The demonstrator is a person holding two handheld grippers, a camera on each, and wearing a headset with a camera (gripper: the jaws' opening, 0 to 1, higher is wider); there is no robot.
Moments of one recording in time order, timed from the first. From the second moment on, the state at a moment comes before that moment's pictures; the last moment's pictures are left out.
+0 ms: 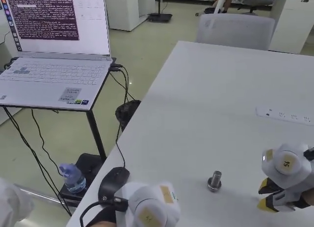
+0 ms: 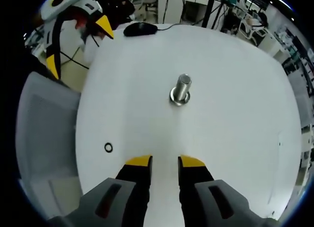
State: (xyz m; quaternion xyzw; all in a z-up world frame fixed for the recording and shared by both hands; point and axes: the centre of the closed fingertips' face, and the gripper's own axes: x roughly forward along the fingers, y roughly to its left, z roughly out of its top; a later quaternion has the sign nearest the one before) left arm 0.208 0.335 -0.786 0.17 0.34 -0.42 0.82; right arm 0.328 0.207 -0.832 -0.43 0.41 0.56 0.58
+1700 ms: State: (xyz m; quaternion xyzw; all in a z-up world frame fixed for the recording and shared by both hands) left arm 0.205 0.331 -0.777 0.17 0.33 -0.43 0.83; right arm 0.230 0.213 -0.866 -0.43 0.39 0.59 0.55
